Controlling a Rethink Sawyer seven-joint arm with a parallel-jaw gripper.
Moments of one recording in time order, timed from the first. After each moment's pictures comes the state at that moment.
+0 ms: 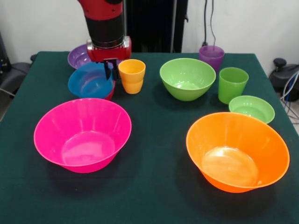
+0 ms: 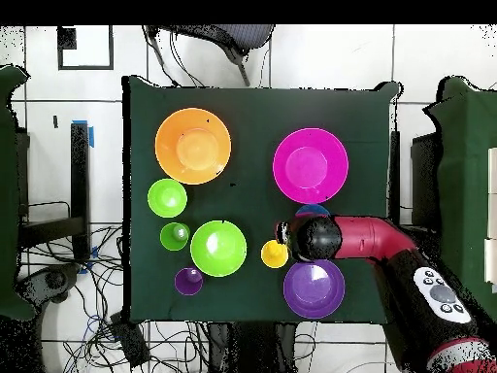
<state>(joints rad) -0.74 -0.61 0.37 1.81 -0.55 0.58 1.66</state>
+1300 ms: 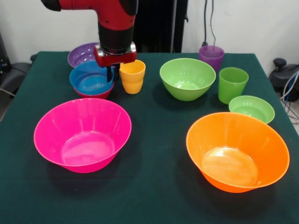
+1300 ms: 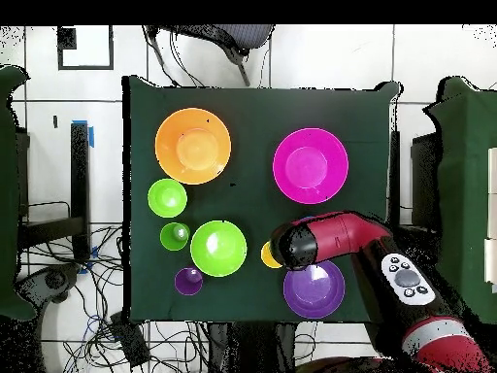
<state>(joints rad) -0.66 -0.57 0.36 1.79 -0.79 0.63 1.66</state>
